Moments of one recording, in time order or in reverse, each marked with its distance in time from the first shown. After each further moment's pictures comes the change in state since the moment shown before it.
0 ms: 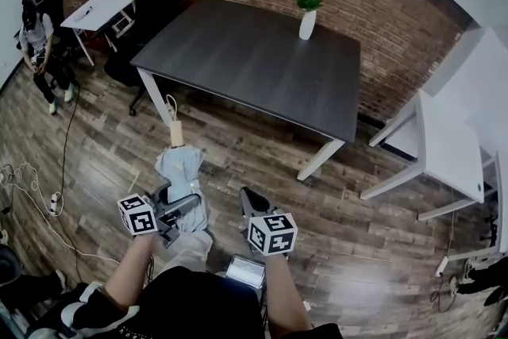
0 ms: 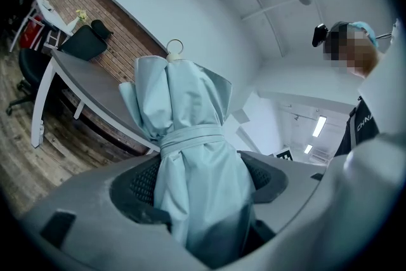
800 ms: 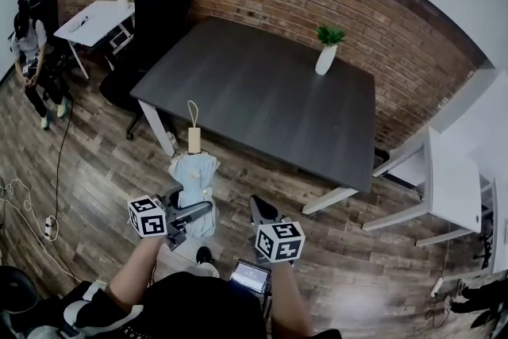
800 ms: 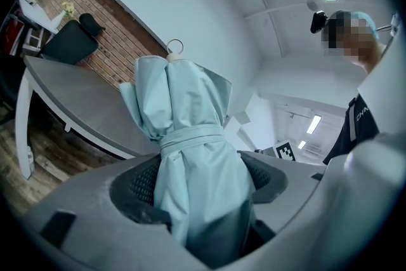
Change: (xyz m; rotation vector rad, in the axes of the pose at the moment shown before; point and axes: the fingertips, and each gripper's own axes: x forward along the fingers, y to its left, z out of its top) left arm 0.054 0.151 0.127 0.033 0.045 -0.073; right arm 0.174 -0.035 0.097 -0.025 0.018 -0.070
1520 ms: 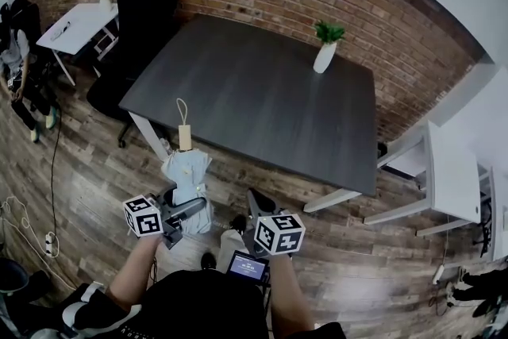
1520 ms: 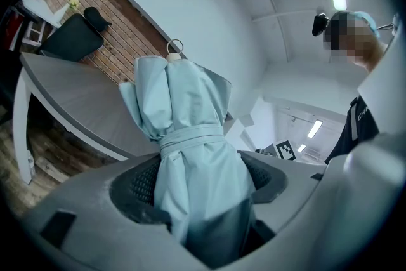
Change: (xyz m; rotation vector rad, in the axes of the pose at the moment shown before) left arm 0.001 0.086 0.042 -0.031 0.013 -0.005; right arm 0.081 -0.011 0.035 0.085 -0.012 -0.029
